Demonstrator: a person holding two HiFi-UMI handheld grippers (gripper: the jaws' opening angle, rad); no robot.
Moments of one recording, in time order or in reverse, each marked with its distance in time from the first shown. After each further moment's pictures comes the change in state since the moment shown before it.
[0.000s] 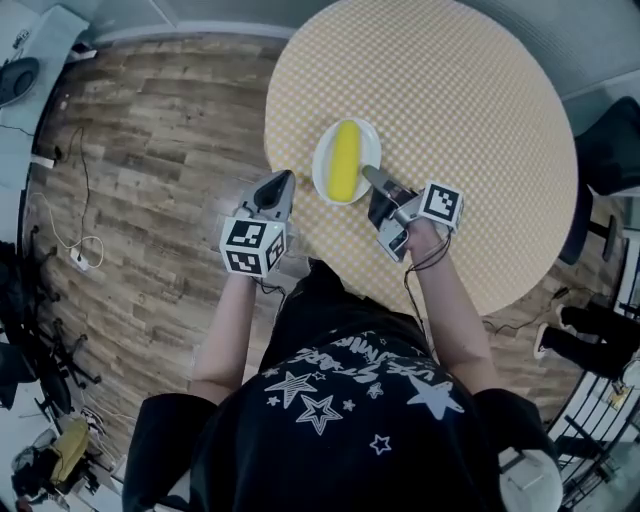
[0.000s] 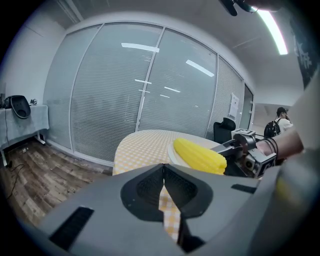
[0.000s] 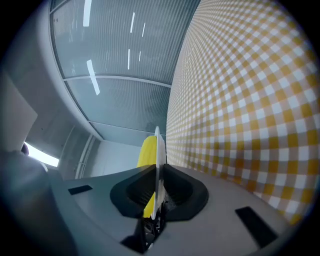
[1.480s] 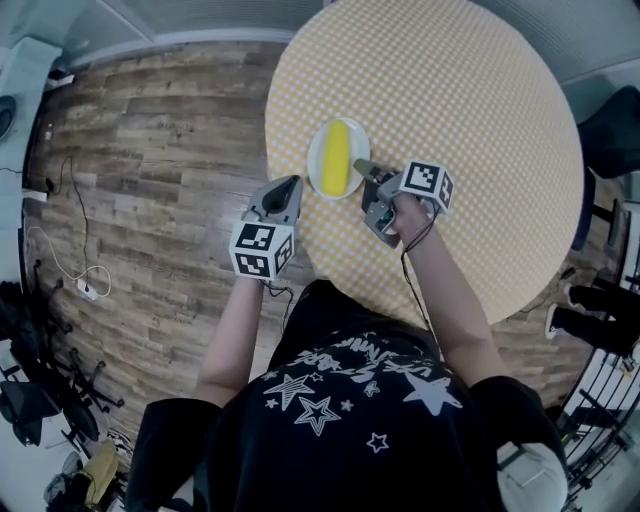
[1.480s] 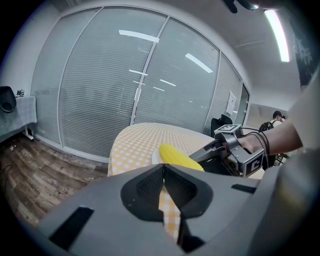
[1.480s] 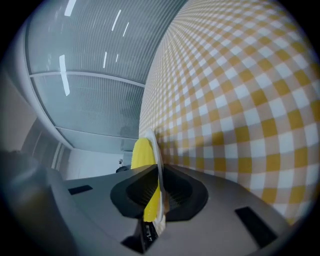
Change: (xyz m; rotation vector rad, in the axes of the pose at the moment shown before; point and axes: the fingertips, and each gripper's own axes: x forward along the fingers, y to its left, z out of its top) left arm 0.048 0.017 -0.003 0.003 0.075 -0.106; right arm 0.053 -0.055 0.028 0.136 -0.043 -0.278
